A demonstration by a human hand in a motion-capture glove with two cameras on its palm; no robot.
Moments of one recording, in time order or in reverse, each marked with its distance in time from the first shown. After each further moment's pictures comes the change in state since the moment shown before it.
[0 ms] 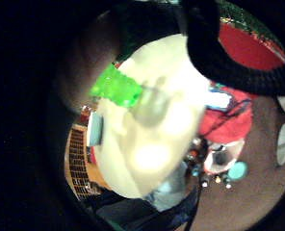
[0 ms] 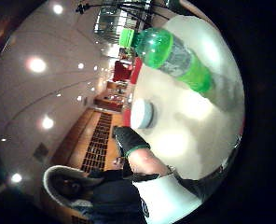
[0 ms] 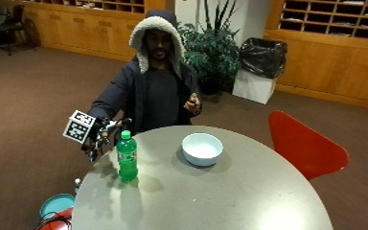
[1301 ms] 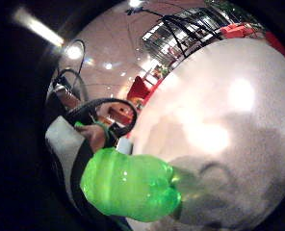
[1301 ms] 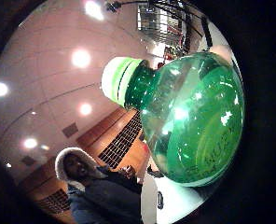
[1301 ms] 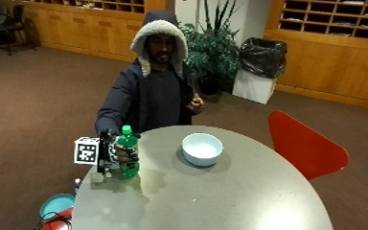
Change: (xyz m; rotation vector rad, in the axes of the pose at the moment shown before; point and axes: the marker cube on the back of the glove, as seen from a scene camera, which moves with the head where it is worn) arm 0.009 -0.080 0.069 0.014 -0.385 -0.376
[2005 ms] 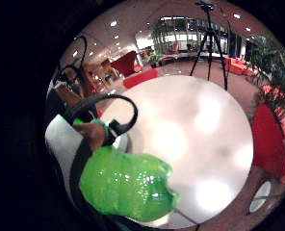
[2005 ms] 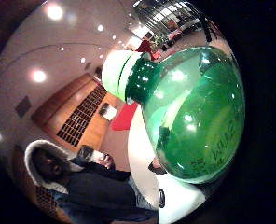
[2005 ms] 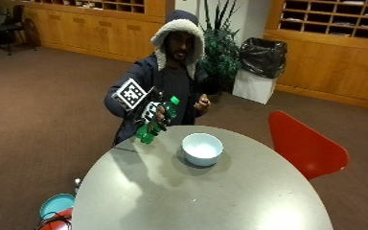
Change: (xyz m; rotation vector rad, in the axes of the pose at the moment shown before) arm -0.171 -0.028 0.113 -0.187 0.649 -0.143
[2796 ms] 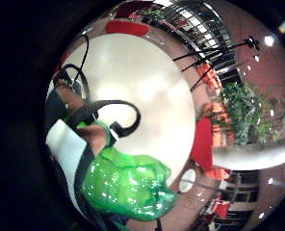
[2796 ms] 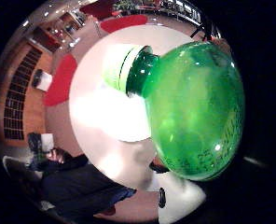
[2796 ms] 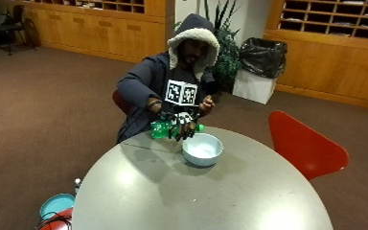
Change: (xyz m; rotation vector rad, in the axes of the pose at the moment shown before) arm -0.067 -0.018 0.094 -0.478 0.825 -0.221
